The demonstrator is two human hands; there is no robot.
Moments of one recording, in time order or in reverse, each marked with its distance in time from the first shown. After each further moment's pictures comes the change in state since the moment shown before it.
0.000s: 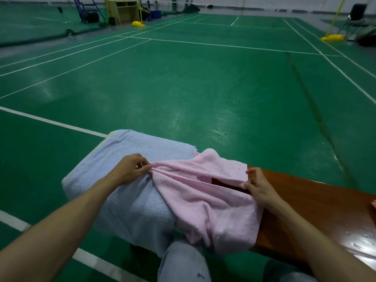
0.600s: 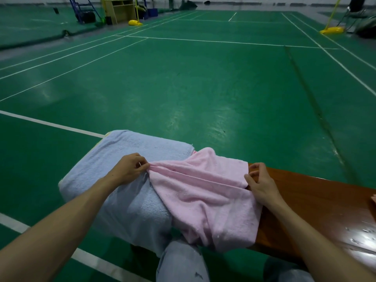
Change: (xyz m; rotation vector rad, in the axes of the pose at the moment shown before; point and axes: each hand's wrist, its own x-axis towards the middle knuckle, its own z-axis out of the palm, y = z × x) left_hand 0.005 0.008 0.002 0.069 0.010 0.004; right_hand -0.003 -0.002 -0.001 -0.012 0.207 -0.047
